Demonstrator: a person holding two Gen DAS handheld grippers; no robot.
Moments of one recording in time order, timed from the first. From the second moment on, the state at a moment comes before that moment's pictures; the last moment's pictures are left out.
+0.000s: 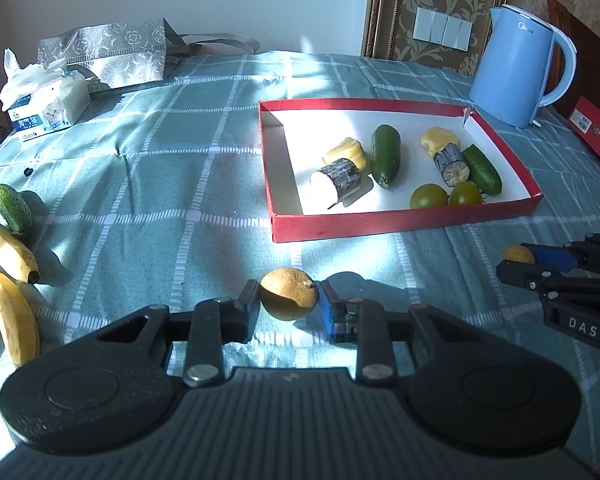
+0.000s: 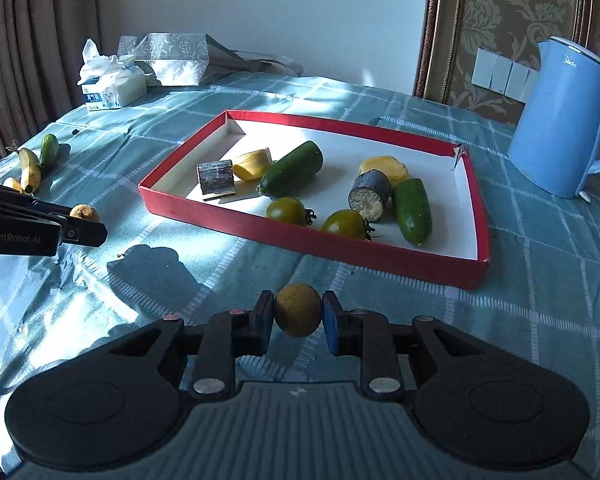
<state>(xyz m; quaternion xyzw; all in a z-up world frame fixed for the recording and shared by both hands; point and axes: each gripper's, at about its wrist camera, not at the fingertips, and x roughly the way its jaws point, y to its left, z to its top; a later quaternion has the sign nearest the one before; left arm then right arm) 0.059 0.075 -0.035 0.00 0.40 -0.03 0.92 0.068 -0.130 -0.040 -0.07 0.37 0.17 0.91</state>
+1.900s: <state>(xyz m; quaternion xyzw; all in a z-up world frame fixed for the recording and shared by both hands) 0.072 0.076 -0.022 -0.04 0.42 -0.02 0.90 0.051 -0.145 0.009 -0.05 0.33 0.11 0.94</state>
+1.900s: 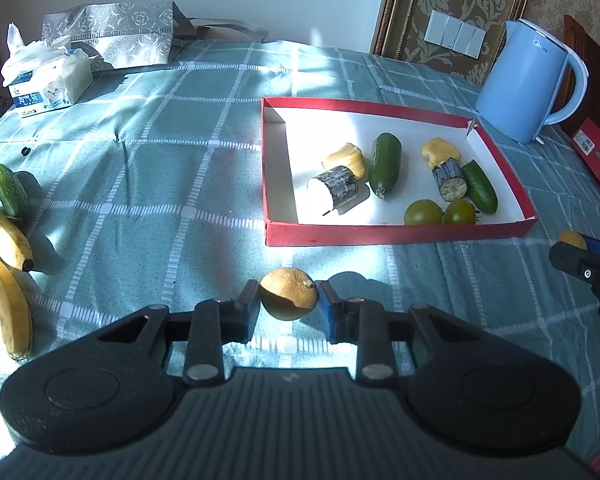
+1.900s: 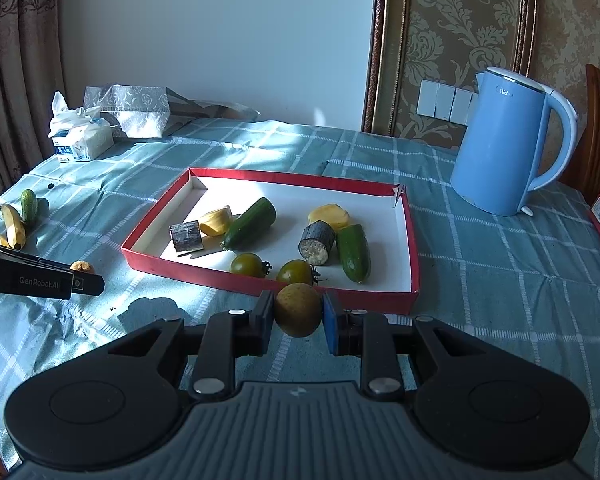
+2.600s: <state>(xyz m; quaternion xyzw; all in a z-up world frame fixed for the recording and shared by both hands) 0.082 0.075 -0.027 -0.04 0.43 -0.02 0.90 0.062 -0.144 0.003 -0.04 0.34 0.11 0.93</state>
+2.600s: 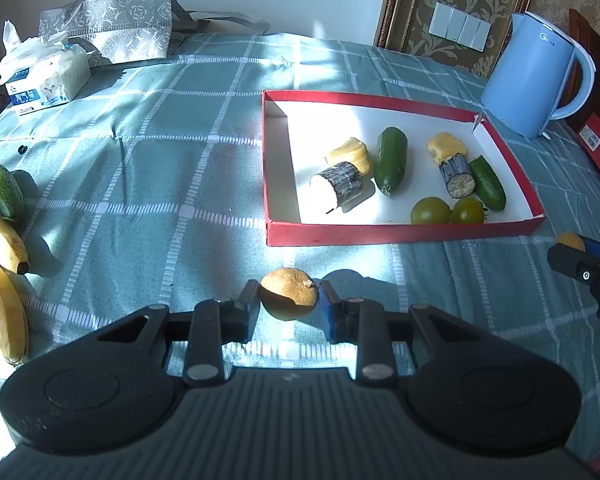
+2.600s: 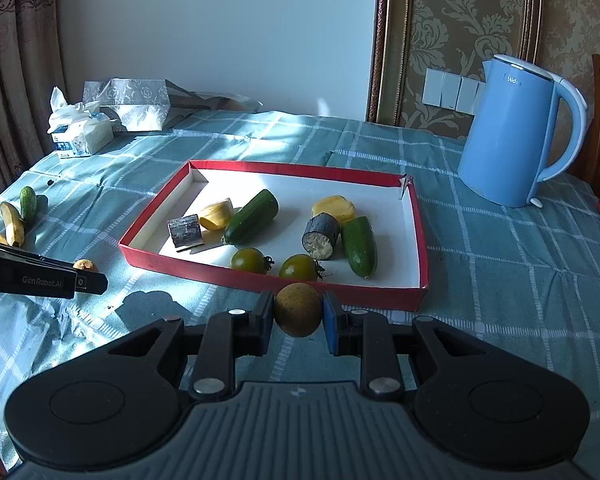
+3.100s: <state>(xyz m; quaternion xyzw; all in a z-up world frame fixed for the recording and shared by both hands) 0.086 0.070 -0.029 -0.04 0.44 -0.02 0.90 0.065 -0.144 0.001 -0.04 0.35 0.12 0.93</state>
